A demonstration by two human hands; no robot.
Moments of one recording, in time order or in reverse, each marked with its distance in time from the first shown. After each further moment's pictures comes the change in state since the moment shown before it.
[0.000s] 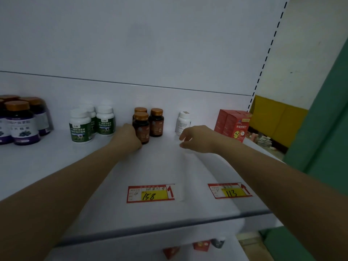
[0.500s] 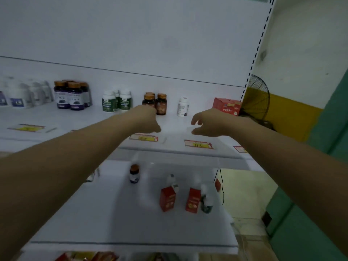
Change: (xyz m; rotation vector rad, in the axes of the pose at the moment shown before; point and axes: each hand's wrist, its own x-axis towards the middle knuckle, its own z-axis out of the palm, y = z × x) left_hand -0.187 0.068 -0.028 0.379 -0.032 0.154; right_hand -0.150 0.025 -0.030 -0.255 0.027 -0.190
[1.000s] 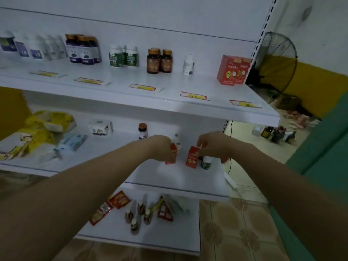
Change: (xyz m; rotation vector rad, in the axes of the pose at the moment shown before) left_hand -0.115 0.071 0.136 -0.040 -0.481 -0.062; right_hand -0.107 0.024 0.140 0.215 -0.275 -0.029
